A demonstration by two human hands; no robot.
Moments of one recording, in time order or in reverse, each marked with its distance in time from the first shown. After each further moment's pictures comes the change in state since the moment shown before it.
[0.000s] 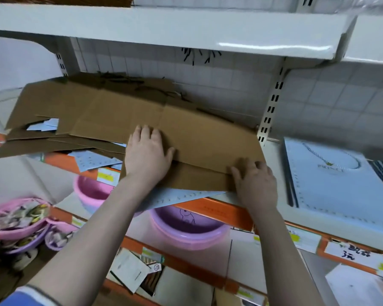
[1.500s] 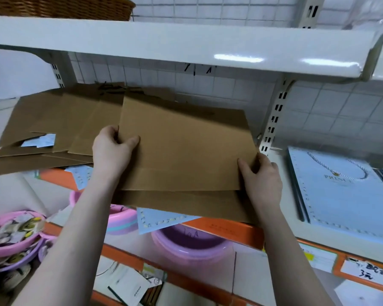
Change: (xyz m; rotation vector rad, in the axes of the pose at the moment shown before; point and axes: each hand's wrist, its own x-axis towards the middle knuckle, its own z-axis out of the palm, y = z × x) left_hand 0.035 -0.057 -0.020 -0.829 0.229 -0.370; right_hand 0.031 -0.011 0.002 0.454 0.200 0.155
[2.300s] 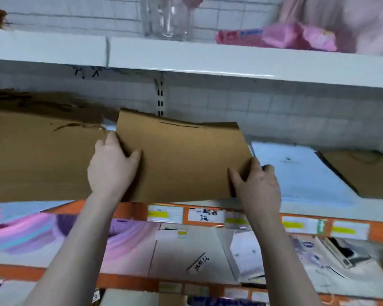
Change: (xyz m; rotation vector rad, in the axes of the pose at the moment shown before) left_hand -0.203 0.136 0.130 0.355 -0.149 0.209; right_hand -0.031 0.153 -0.217 -0.310 0.153 0.111
